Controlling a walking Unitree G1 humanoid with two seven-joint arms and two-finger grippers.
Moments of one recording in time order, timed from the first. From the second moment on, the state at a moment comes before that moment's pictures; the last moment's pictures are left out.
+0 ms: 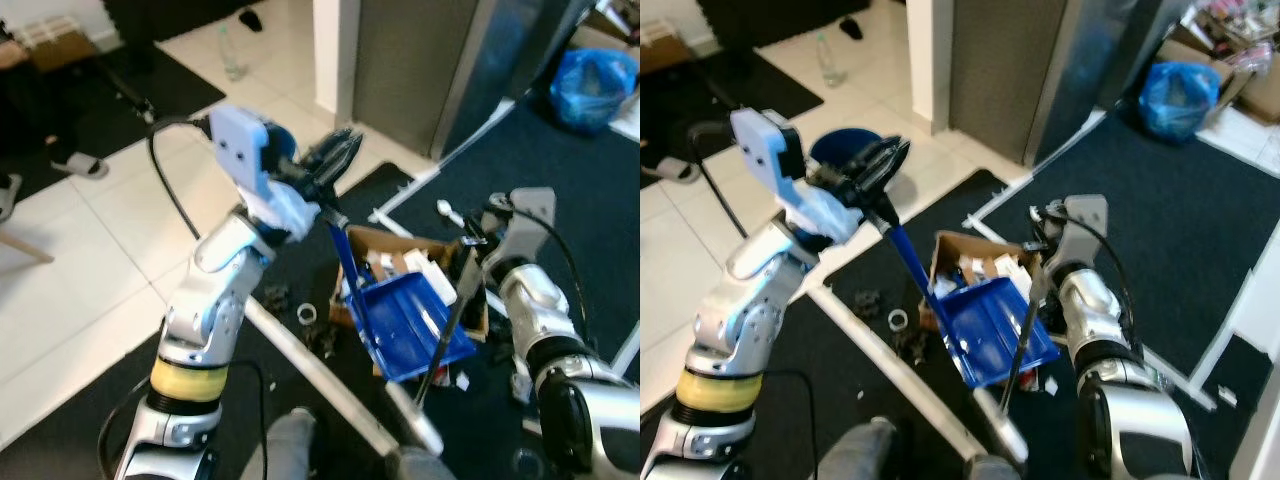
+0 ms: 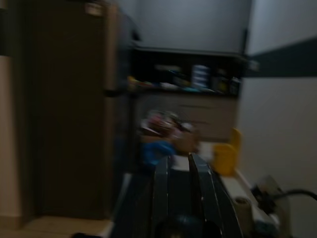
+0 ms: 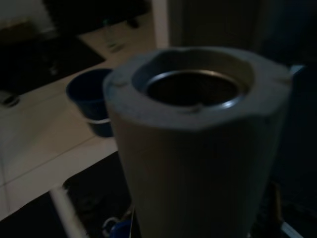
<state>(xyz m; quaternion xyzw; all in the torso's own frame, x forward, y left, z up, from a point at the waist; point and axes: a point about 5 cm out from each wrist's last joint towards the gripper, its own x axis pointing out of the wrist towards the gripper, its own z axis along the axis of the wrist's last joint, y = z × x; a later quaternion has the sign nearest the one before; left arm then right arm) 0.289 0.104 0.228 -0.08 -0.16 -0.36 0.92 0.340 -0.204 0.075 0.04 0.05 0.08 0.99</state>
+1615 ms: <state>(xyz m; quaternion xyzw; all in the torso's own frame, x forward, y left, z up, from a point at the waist) 0.261 0.112 0.227 -0.09 -0.10 -0.44 0.89 0.338 -0.198 0.064 0.03 0.09 0.09 0.99</state>
